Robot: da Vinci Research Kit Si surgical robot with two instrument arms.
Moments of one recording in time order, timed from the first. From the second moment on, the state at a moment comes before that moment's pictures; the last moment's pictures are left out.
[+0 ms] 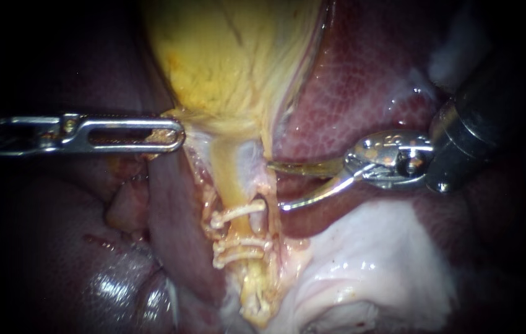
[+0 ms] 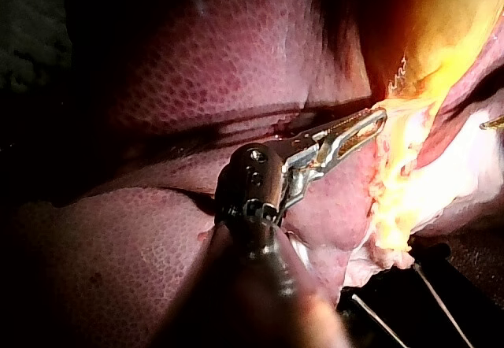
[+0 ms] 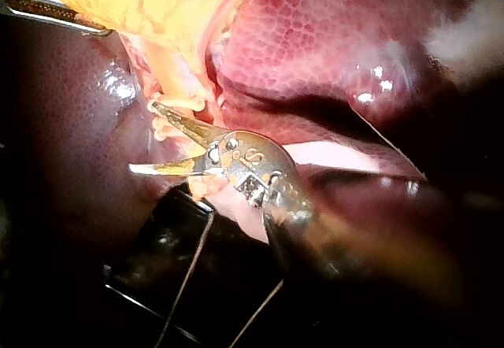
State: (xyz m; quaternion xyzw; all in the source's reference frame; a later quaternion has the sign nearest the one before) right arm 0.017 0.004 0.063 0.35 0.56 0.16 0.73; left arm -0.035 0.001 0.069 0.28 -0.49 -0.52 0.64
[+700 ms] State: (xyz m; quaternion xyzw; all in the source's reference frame) right arm 0.019 -0.002 0.070 0.39 0.53 0.12 0.74; left arm -0.032 0.003 0.067 0.27 -0.50 -0.52 0.64
